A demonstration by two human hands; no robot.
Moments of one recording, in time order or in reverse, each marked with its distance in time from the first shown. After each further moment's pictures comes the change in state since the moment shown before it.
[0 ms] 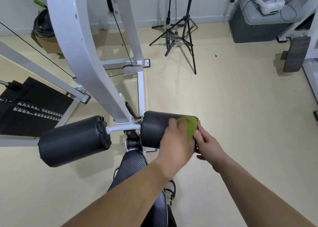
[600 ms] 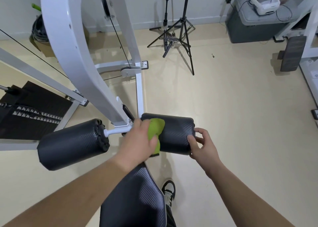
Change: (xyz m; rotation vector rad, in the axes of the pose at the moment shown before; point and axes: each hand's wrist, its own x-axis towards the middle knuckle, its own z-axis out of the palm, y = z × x) left_hand -0.005 -0.072 -0.057 0.116 -0.011 -0.111; right_hand -0.024 0.002 0.008 0.107 0.158 -0.087
